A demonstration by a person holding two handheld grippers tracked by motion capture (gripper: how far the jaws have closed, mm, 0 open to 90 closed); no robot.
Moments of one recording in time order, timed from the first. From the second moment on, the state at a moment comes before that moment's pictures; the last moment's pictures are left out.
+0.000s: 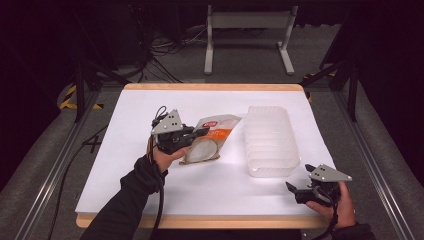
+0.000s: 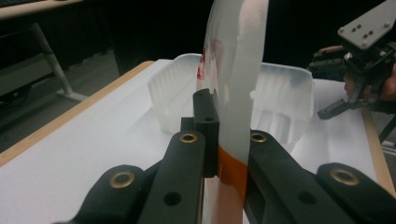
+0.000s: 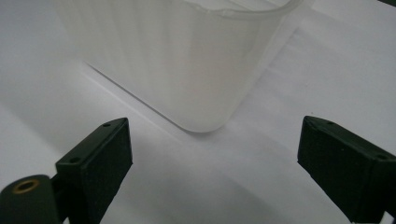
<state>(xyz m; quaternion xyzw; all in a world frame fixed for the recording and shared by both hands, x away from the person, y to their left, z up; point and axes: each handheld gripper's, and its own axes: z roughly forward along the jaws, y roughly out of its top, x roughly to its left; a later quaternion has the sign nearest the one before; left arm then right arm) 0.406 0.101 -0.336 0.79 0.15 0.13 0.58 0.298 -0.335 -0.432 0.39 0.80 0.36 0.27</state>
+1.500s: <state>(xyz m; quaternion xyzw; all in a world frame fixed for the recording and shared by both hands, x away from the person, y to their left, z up) 0.426 -0.065 -0.300 0.76 0.09 0.05 0.64 0.297 -0.338 -0.433 0.39 0.80 0.36 0.27</state>
